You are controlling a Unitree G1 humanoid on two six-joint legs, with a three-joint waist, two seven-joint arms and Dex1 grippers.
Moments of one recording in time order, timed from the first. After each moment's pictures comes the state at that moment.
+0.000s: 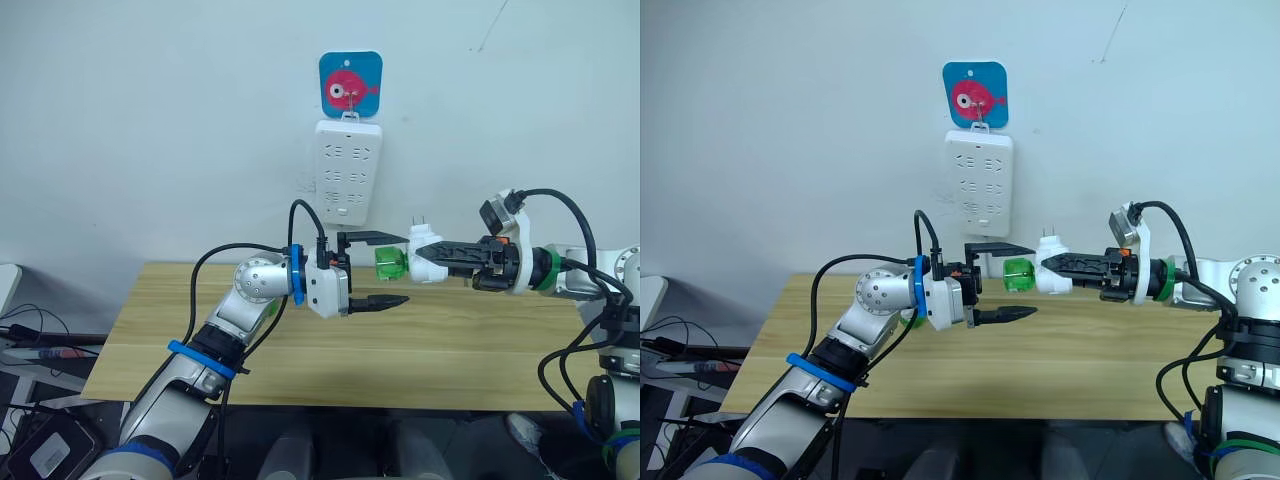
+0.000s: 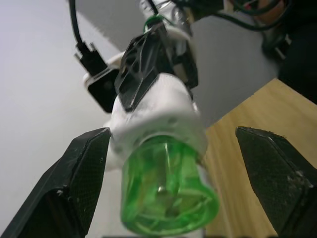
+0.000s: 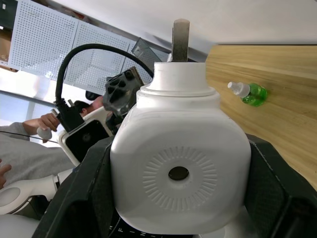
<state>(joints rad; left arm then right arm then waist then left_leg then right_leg) -0.63 0.39 -0.40 0.29 -0.13 -0.76 -0.97 -0.65 -0.66 -0.28 0.20 1.49 1.61 0.42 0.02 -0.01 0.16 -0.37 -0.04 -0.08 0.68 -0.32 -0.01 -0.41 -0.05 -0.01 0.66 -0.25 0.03</state>
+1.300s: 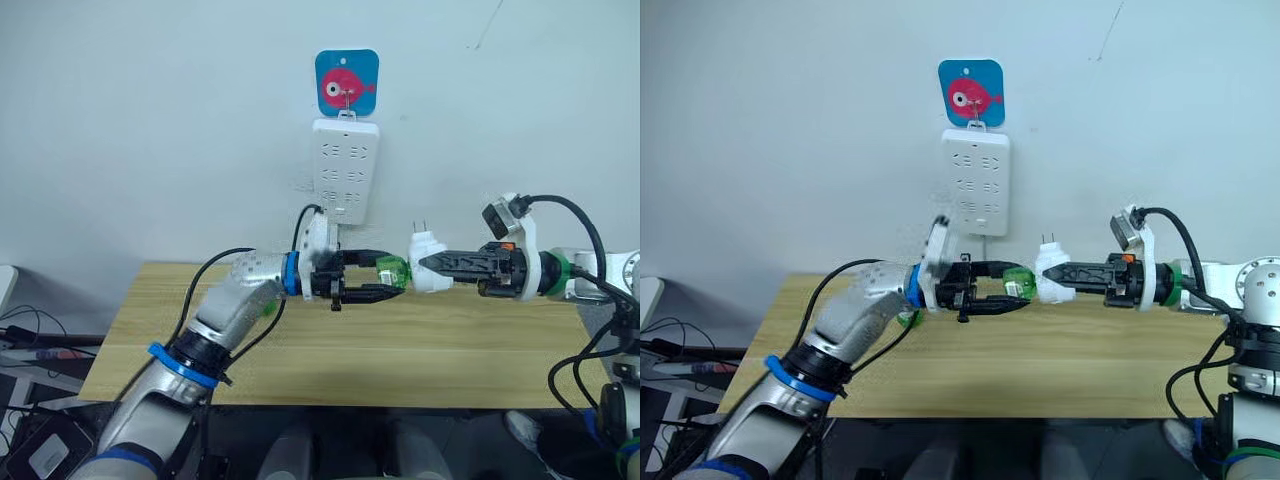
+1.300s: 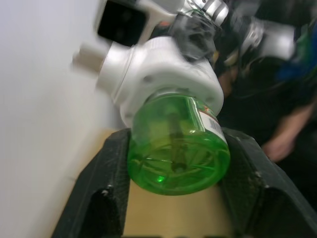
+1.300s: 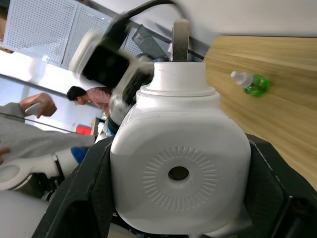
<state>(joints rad) -0.68 0.51 -0.33 0.07 -1.06 0.79 -1.00 -0.60 -0.72 -0.24 0.08 1.49 1.59 0.53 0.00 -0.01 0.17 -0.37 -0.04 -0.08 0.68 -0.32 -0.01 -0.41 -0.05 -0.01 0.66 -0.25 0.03</state>
